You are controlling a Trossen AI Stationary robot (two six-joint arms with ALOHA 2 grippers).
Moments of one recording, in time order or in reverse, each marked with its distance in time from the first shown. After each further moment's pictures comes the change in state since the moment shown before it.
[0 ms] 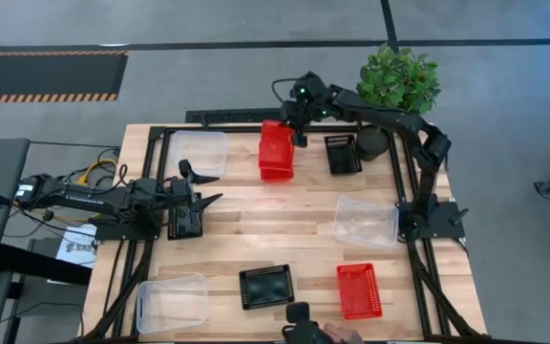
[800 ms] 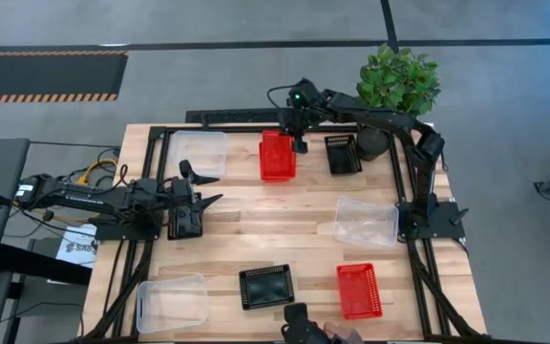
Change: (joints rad) left arm 0.001 0.000 0.000 -0.021 0.002 -0.011; right arm -0.003 0.049 0.000 -0.030 -0.031 -0.027
